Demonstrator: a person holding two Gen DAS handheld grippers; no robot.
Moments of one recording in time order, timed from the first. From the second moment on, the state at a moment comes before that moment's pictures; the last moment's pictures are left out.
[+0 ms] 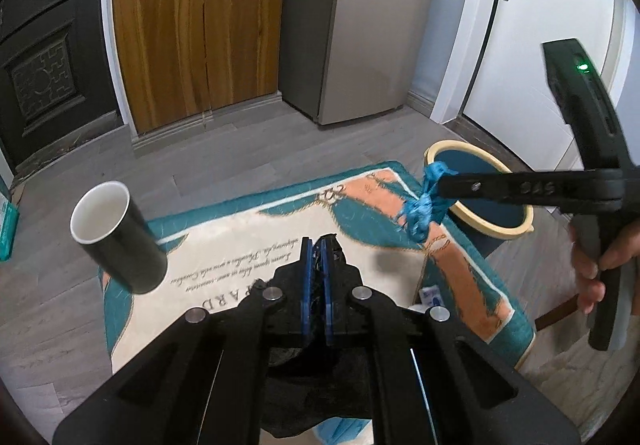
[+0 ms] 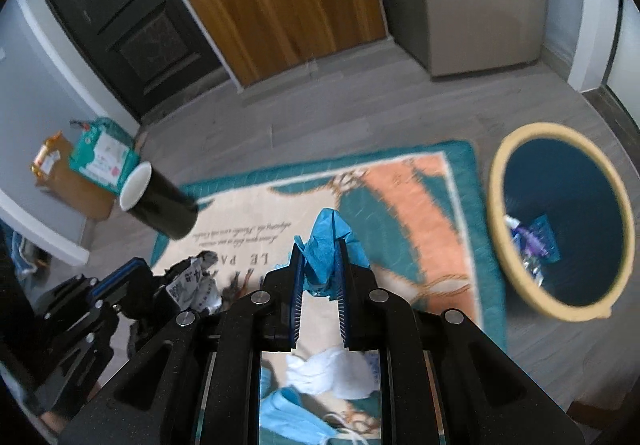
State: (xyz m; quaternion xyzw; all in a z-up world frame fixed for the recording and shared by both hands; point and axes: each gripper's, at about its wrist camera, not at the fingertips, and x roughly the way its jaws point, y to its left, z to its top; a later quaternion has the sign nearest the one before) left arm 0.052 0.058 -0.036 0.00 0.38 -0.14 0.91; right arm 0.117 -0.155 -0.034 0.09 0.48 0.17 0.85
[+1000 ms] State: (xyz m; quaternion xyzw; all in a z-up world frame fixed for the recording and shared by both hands) left arm 0.113 -0.080 -0.023 0.07 0.36 -0.21 0.91; right arm 0.141 -0.322 -0.012 0.18 0.42 0.12 0.88
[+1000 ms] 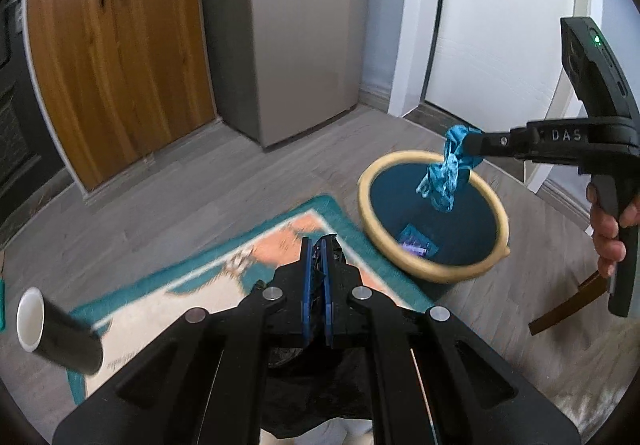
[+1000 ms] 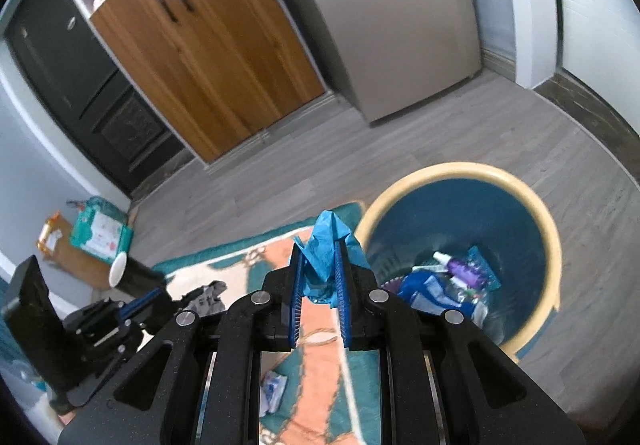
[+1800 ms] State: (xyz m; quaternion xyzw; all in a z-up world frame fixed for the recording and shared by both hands) left arm 0.157 -0.224 -0.054 0.06 0.35 -0.31 0.88; right arm 0.161 -0.419 -0.069 0.17 0.48 0.01 0.86
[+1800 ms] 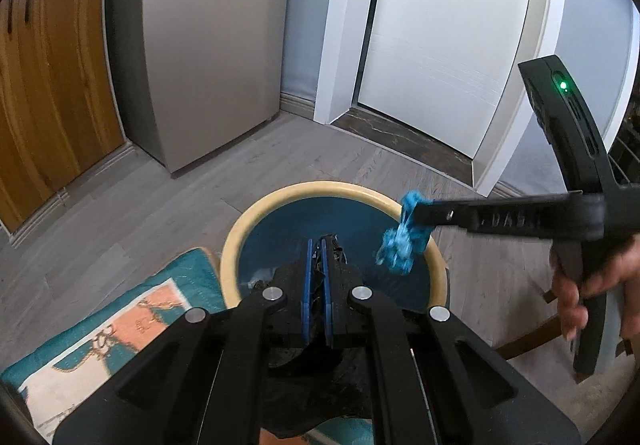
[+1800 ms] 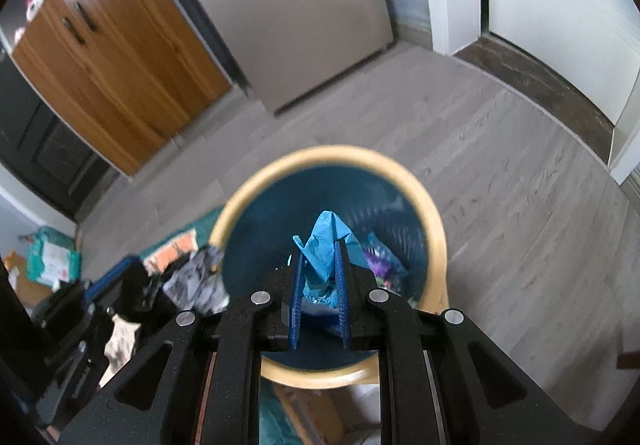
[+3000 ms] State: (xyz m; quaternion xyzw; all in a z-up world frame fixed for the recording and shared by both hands) left arm 0.154 -0.191 -0.033 0.04 0.31 -0.24 0.92; right arm 0.152 -0.418 -0.046 0.20 0.43 -0.03 0.88
